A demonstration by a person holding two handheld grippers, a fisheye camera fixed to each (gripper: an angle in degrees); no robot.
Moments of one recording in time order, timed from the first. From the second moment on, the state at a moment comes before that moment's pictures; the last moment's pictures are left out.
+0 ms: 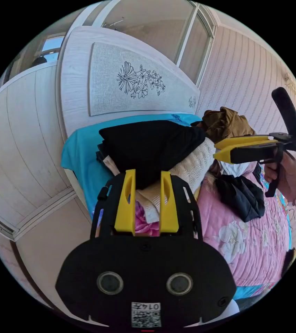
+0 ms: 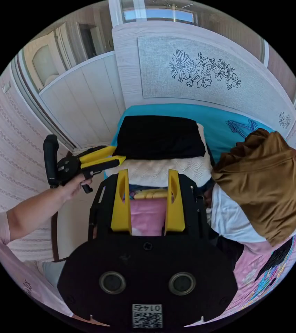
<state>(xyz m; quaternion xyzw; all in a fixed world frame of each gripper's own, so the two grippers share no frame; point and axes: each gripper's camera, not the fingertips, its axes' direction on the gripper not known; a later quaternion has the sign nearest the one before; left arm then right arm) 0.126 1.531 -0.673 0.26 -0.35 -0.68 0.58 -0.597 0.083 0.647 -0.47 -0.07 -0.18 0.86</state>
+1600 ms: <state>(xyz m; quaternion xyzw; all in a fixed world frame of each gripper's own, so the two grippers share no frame) 0.201 1.249 -0.549 0.14 -0.09 -0.64 0.75 -0.437 0.237 0.226 -0.54 0.14 0.12 0.82</state>
